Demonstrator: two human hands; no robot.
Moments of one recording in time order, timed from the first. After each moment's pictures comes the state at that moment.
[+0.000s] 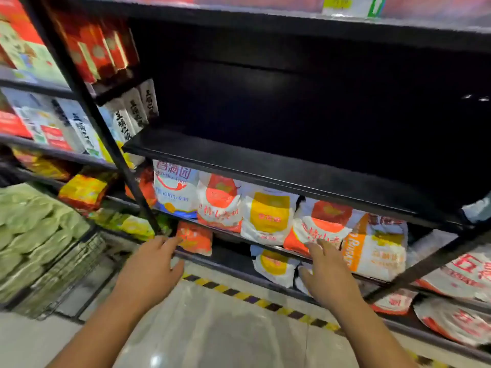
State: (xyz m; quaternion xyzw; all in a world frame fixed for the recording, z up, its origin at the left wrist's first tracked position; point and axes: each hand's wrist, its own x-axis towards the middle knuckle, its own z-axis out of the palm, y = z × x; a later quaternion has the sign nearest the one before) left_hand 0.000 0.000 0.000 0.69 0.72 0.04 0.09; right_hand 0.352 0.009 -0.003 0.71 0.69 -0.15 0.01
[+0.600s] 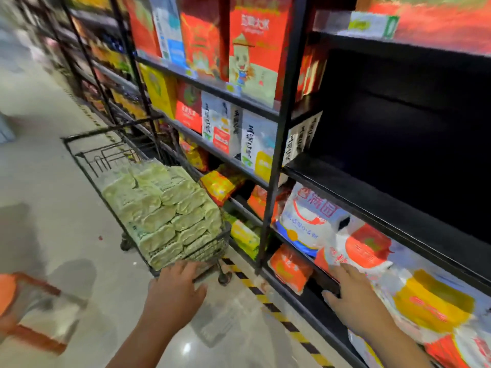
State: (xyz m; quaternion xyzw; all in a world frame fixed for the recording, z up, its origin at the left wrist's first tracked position) left_hand -0.304 -0.068 -0.015 0.46 0.87 0.05 0.14; right_hand 0.009 0.105 -0.015 0.55 0.81 -0.19 0.06
